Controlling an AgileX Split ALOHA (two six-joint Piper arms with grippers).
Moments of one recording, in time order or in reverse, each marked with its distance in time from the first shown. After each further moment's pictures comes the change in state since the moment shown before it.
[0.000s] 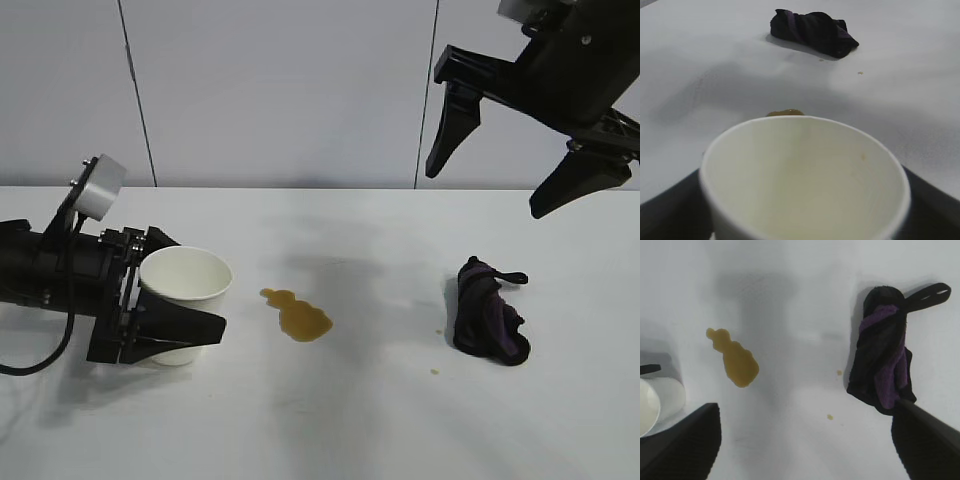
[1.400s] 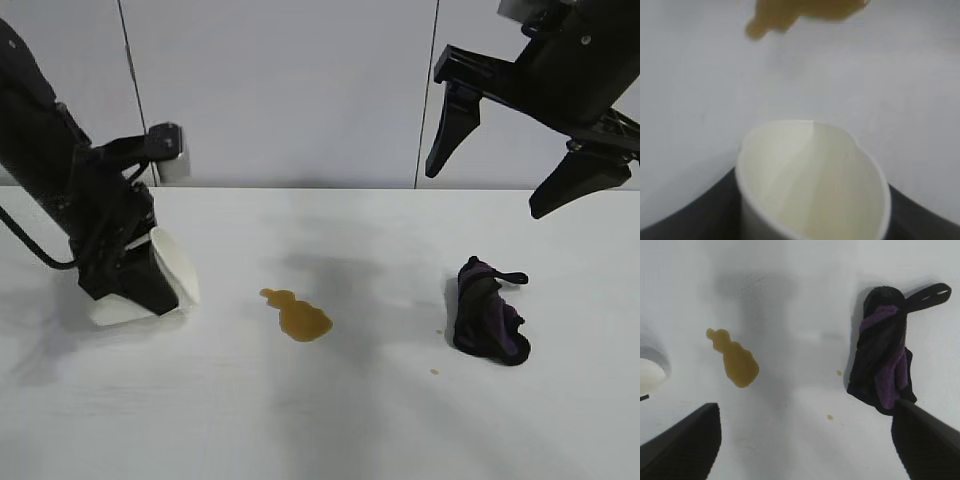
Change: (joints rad) left arm -0.144 -0.257 -0.287 0.863 -0.325 -0.998; right arm 0.000 0.000 0.000 0.000 -0.001 0.002
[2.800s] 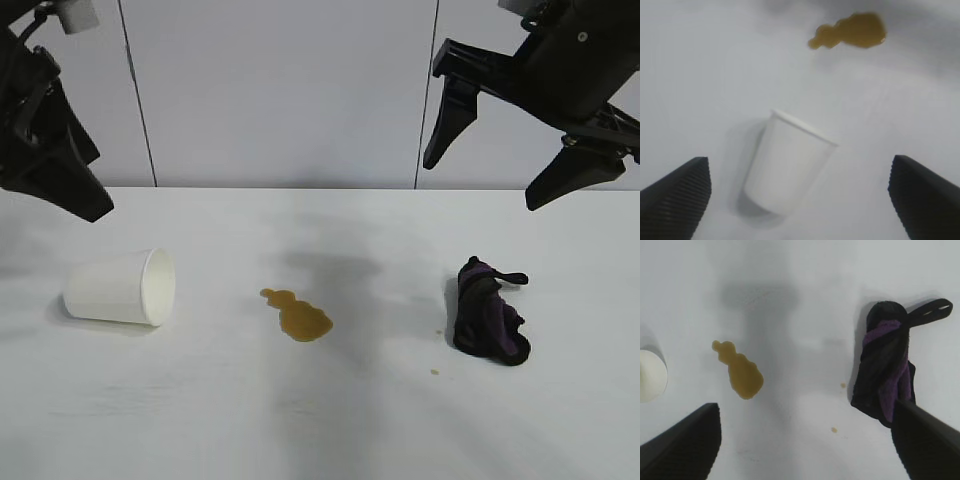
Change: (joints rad) left arm 0.089 -0.221 0.005 0.318 -0.050 -0.382; right arm 0.000 0.000 0.000 -0.001 -0.039 0.000
